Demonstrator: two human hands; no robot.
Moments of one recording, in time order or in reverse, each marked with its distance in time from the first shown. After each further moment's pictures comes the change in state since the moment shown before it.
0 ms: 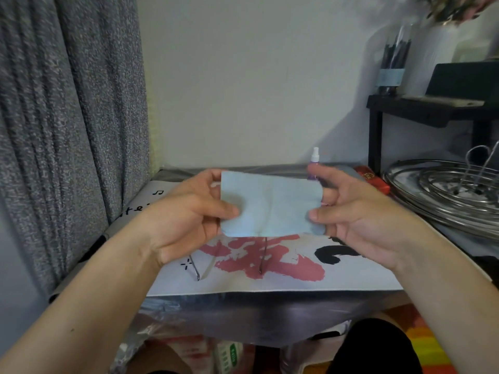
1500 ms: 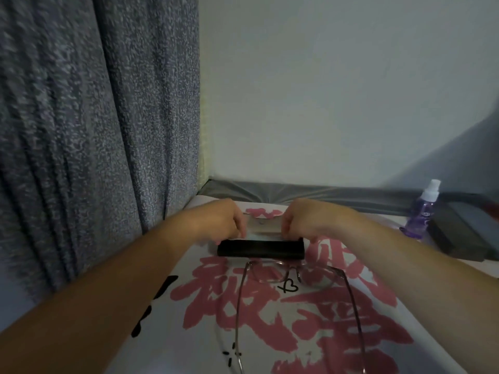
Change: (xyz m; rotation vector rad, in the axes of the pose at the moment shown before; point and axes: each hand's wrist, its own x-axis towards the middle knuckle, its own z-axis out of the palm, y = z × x) left_hand 0.159 -0.011 -0.180 1.344 0.124 -0.360; right_hand 0.291 0.058 0.076 -1.241 -0.400 0.250
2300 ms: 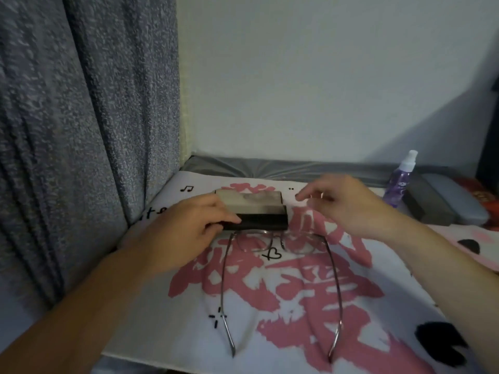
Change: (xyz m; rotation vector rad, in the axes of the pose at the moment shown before) left_hand -0.066 -0.025 0.048 -0.019 0.422 0.523; right_hand -0.068 0.062 0.015 0.213 0.498 -0.276
